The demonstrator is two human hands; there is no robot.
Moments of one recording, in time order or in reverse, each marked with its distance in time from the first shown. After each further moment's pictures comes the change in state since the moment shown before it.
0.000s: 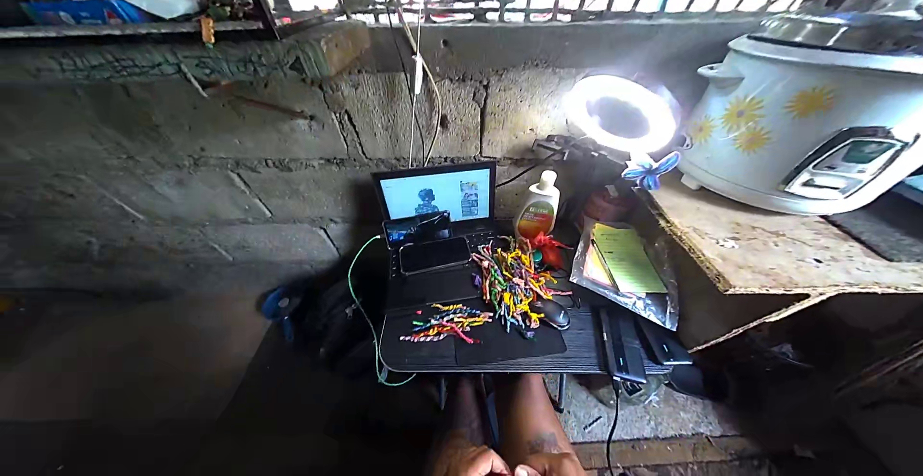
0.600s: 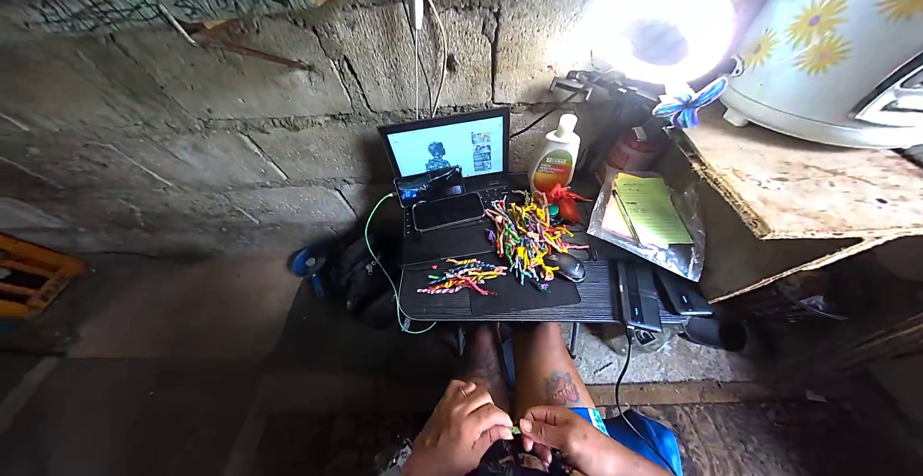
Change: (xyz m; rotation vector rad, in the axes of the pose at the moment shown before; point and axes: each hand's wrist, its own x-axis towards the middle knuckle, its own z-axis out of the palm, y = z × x) left_hand -0.010 -0.021 -0.028 0.539 0.018 0.446; right_hand 0.001 0.001 0.006 0.736 -0.328 0.364
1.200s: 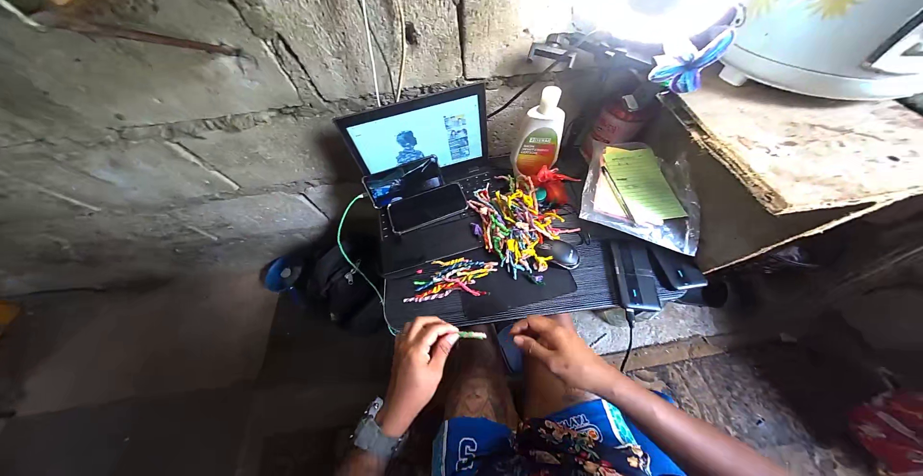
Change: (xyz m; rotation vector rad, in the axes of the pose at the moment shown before) left_hand 0.046 -0.080 -0.031 -0.019 0.247 -0.389; right_hand 0.057 -0.043 -0.055 -0.675 0.426 -0.305
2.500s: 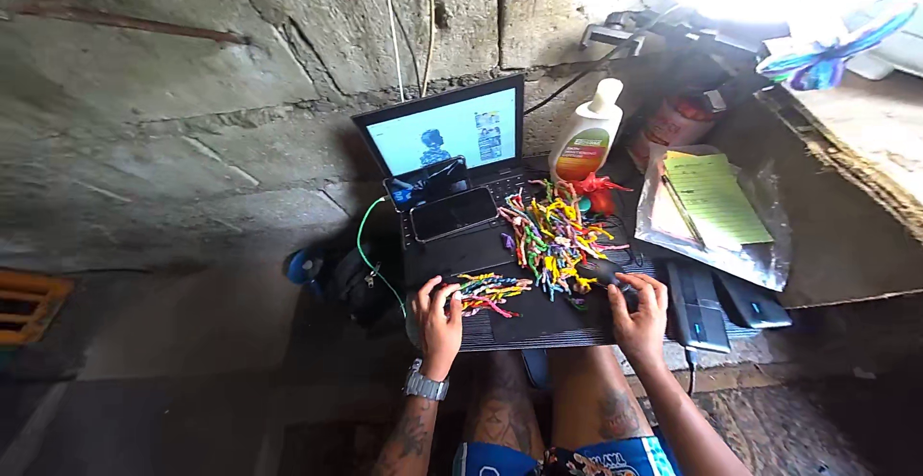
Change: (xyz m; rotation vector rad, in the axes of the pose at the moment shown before) left_hand 0.061 -0.073 0.051 0.093 0.313 -0.174; right_hand 0.058 0.090 -0.028 -0.275 1.010 -0.131
